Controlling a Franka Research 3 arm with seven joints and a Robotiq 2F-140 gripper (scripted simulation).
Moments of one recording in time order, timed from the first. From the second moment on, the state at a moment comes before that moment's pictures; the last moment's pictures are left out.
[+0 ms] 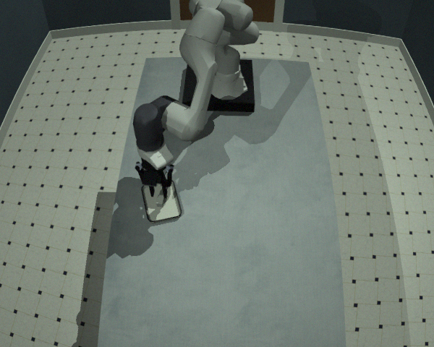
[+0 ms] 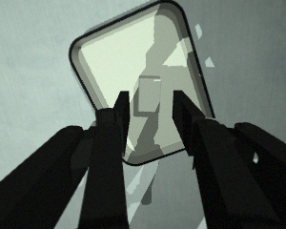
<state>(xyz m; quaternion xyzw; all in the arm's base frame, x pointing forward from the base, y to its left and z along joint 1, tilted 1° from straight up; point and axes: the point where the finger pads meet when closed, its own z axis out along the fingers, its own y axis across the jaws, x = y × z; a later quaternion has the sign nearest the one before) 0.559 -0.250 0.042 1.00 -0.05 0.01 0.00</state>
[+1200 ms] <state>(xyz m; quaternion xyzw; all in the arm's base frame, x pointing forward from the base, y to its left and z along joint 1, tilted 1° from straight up) 0.462 -0.202 0.035 1.00 -0.05 -0.02 -0.02</state>
